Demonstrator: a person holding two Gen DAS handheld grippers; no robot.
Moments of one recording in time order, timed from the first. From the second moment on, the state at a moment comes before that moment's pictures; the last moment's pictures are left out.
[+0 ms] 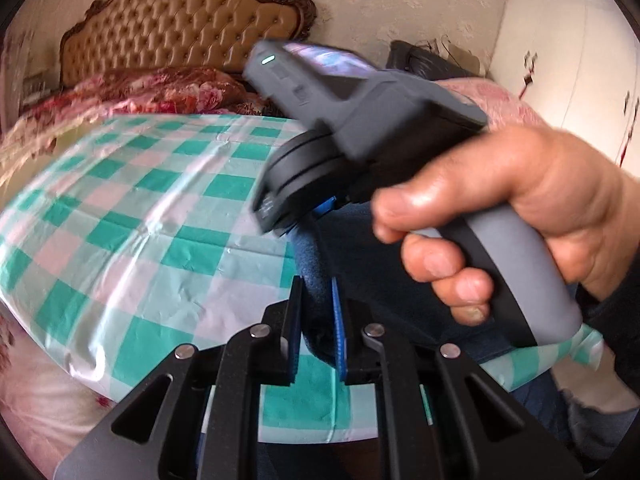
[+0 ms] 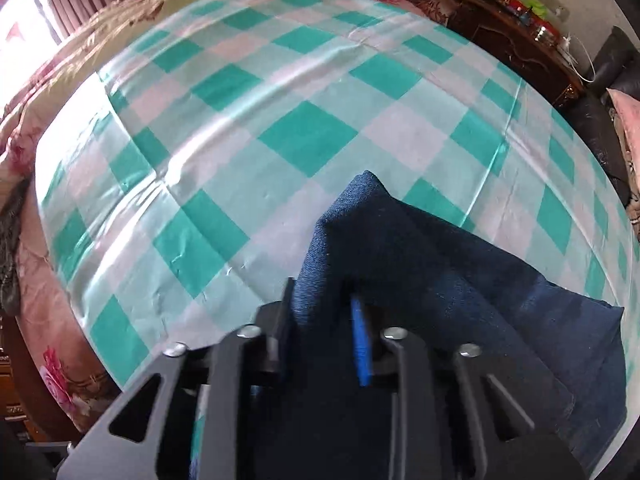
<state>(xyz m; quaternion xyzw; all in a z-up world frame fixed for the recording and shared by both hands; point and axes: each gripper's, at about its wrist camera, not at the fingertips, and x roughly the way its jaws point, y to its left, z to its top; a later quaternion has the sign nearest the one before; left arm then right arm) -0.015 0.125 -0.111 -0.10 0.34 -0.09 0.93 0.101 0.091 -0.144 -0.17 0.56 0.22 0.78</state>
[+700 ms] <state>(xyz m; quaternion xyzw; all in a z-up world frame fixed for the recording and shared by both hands) -0.019 -0.010 -0.020 0.01 0.22 -0.06 0.97 0.101 -0.078 0.006 0.09 0.45 0.28 0.84</state>
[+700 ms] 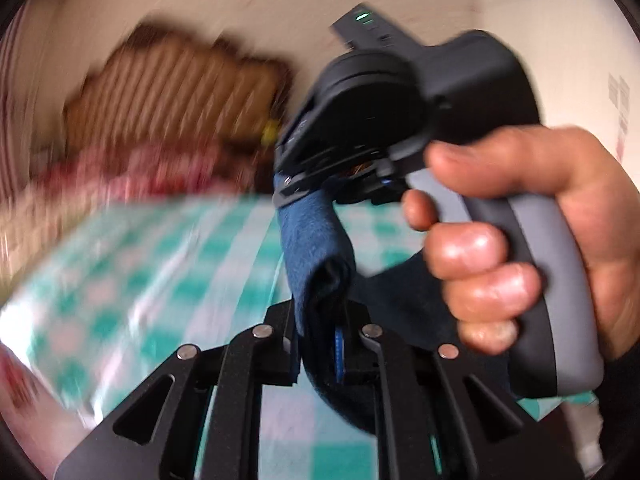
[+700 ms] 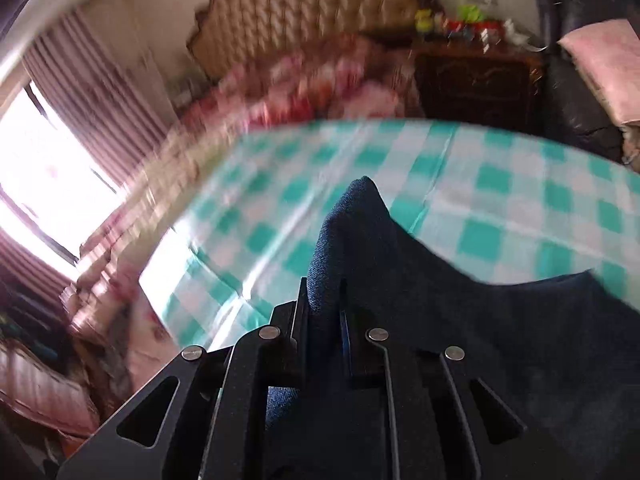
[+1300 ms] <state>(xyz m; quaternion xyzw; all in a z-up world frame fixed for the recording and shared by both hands) -0.036 -0.333 -0.172 0.36 0.18 -0.21 0.89 0.054 -0.416 -0.144 0.24 0.51 0.13 0.81</state>
